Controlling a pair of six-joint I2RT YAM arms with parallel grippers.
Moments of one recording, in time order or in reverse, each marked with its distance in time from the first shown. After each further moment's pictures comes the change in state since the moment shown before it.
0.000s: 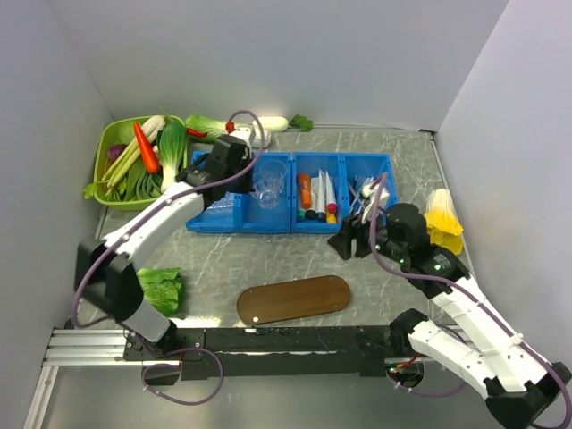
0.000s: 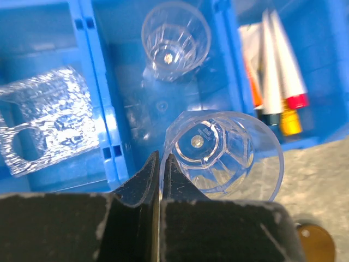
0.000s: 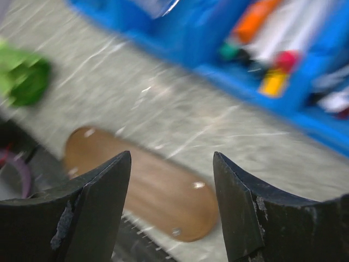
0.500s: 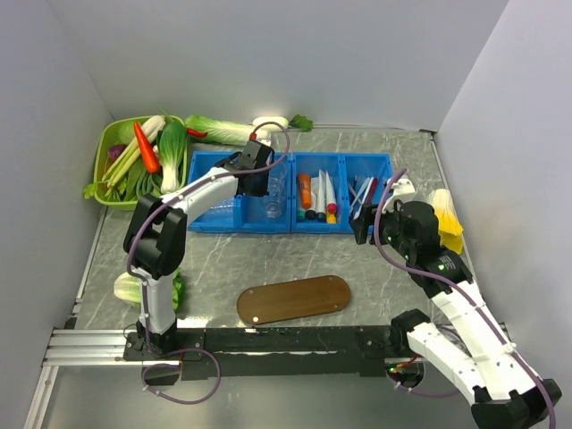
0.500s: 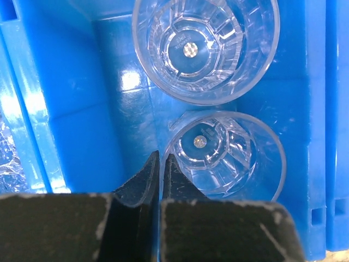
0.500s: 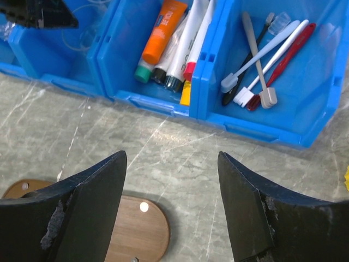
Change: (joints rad) left arm -0.001 0.378 0.166 0.000 -0.044 0.002; right arm -0.170 -0.032 -0.055 0.056 0.168 -0.027
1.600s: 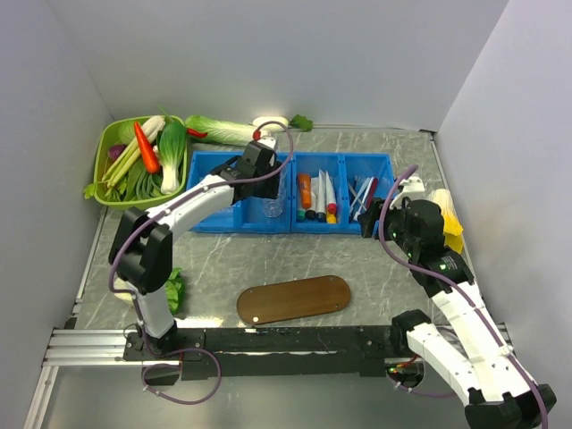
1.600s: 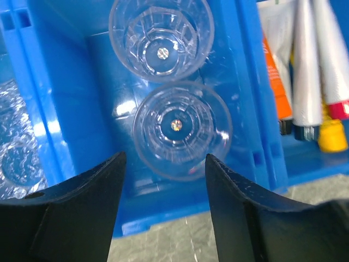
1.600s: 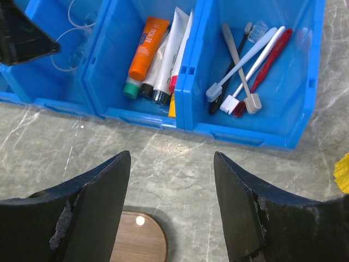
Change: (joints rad) left arm -0.063 -0.159 -0.092 0.050 -0.029 0.026; right arm -0.068 -0.005 -0.007 0.036 0.007 0.028
